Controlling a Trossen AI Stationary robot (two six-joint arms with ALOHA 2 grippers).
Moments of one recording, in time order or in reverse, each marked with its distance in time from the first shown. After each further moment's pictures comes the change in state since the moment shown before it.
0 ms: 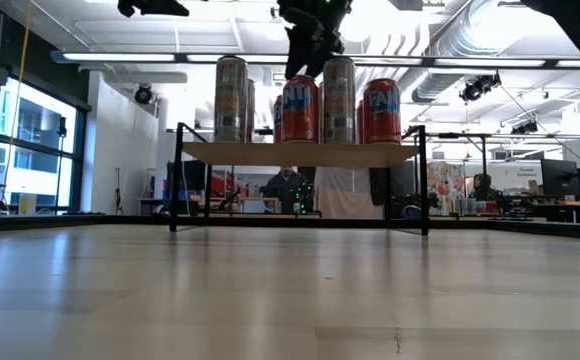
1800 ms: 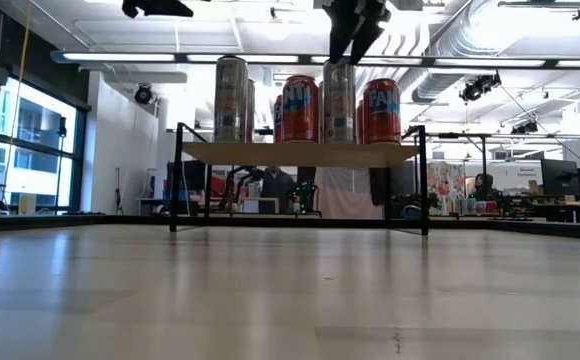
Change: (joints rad) left arm 0.000 0.002 0.000 -0.024 0.060 0.020; right arm 0.169 -0.175 -0.176 -0.213 0.227 0.307
